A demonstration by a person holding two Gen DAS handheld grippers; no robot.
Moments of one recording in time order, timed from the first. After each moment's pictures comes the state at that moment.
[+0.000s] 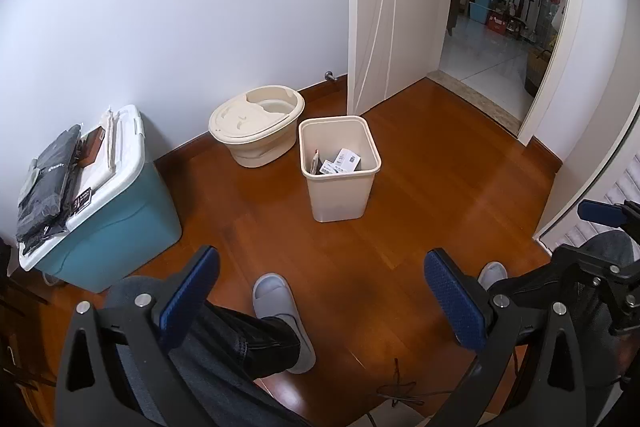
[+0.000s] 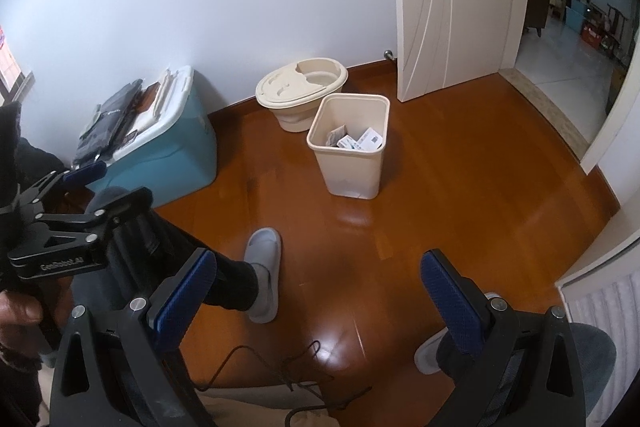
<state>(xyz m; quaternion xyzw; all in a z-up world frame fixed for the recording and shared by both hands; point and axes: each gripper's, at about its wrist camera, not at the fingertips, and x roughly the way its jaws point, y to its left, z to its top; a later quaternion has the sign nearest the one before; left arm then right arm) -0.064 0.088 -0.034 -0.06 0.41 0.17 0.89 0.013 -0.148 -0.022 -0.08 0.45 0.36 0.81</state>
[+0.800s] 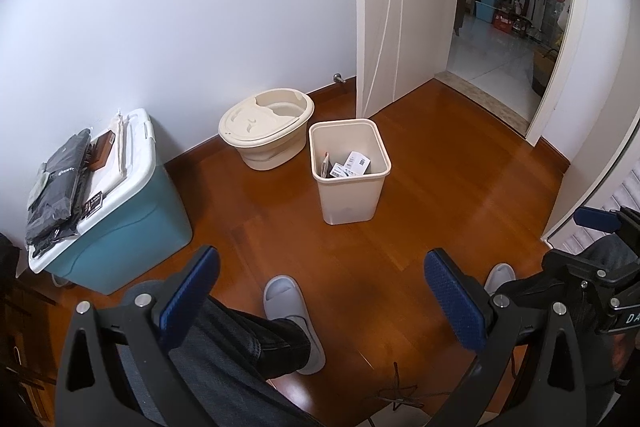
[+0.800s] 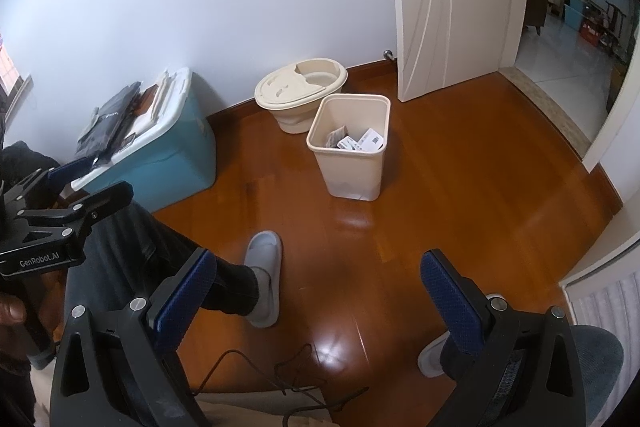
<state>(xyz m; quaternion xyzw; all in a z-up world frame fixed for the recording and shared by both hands) -0.062 0.091 -0.028 -0.05 0.41 0.19 0.89 0.021 -0.139 -0.032 -0.07 0.46 0.36 0.81</state>
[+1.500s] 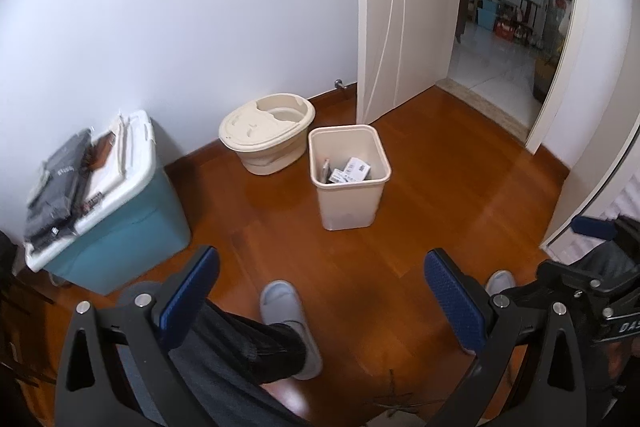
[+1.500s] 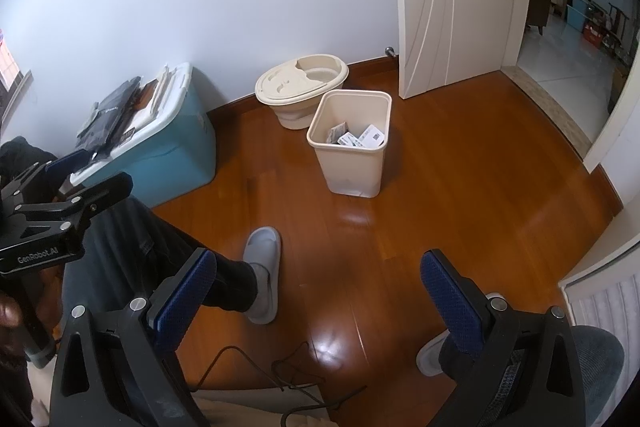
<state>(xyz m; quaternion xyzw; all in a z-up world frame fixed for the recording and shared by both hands) -0.065 0.093 -0.029 -0.06 0.40 0.19 0.90 0.016 -0.129 -0.041 -0.08 0.46 0.36 0.81</state>
